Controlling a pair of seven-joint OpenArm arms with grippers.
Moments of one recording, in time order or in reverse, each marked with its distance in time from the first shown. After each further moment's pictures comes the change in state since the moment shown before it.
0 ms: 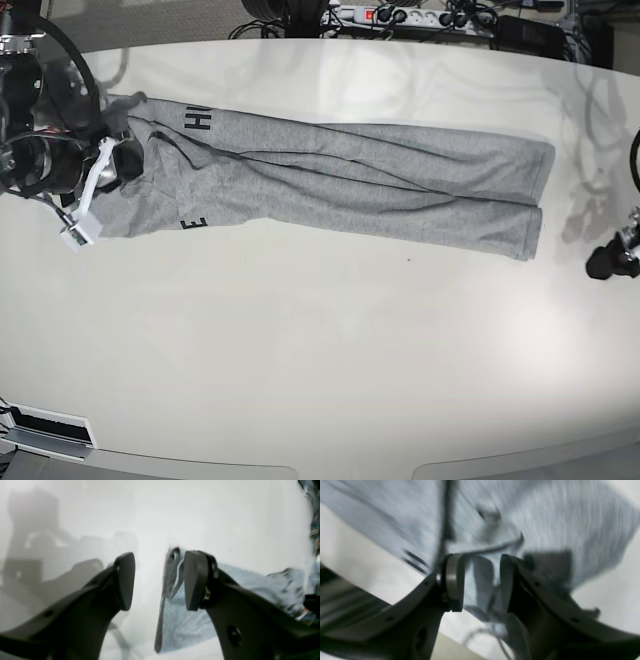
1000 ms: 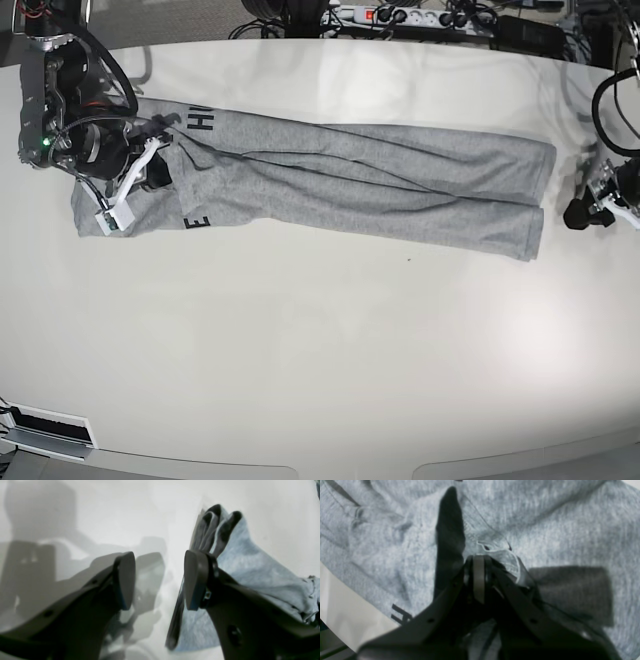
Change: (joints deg) left arm 10.1 7.8 -8.5 -0.1 14.3 0.0 -11.0; right arm 0.7 -7.3 -5.6 -17.7 -16.6 2.1 22.8
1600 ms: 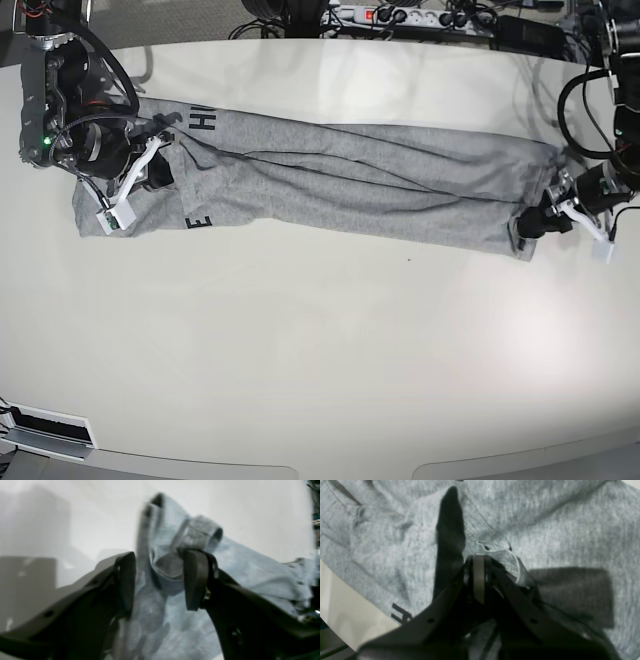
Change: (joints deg) left arm -0.7 5.0 8.5 0.5 -1.5 -0.4 -2.3; right arm 0.0 0.0 -0.1 0.0 0.1 0.0 0.2
